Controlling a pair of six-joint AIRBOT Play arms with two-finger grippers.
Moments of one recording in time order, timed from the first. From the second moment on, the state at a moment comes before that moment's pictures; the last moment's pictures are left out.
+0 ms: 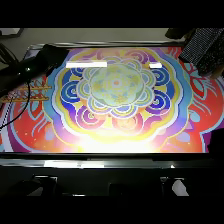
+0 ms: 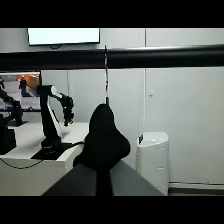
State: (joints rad) left arm -0.23 -1.05 1.30 0.88 -0.59 -1.59; right arm -0.68 -1.04 1.90 -2.68 0.81 2.31
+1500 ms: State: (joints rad) left arm -0.20 -1.01 1.27 1.49 -1.15 -1.70; right arm -0.01 -1.16 1.58 -1.38 1.39 1.39
